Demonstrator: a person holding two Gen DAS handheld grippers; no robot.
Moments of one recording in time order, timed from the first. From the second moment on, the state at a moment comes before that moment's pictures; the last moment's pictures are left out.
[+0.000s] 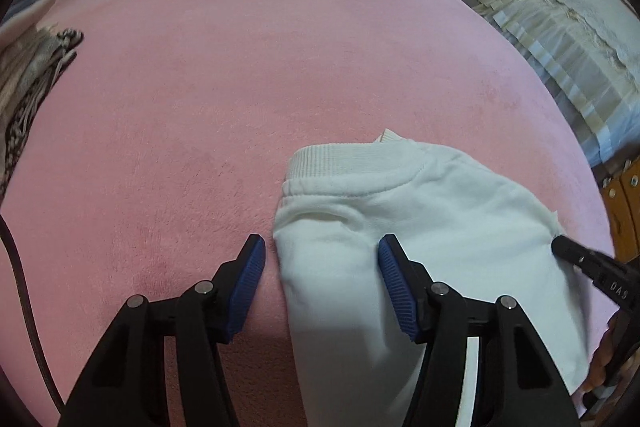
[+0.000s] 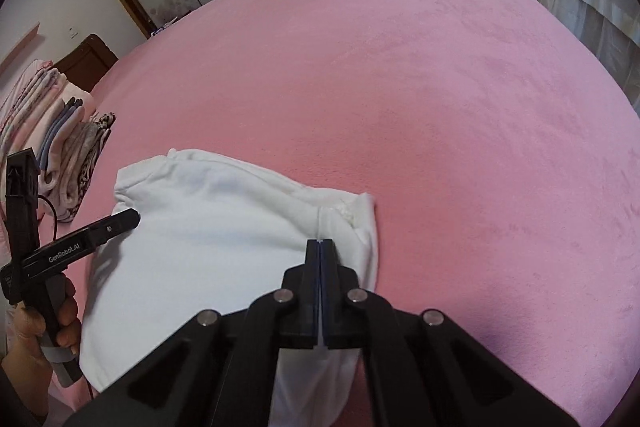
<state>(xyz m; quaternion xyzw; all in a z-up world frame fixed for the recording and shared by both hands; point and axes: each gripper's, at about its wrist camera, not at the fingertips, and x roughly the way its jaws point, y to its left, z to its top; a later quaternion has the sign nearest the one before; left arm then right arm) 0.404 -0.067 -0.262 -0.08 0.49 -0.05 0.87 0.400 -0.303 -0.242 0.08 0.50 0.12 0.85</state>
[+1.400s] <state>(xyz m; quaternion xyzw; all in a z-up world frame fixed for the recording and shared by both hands) 0.262 -0.060 -0.088 -0.08 0.35 -0.08 0.93 0.279 -0.290 -0.096 0.04 0.41 0.13 0.90</state>
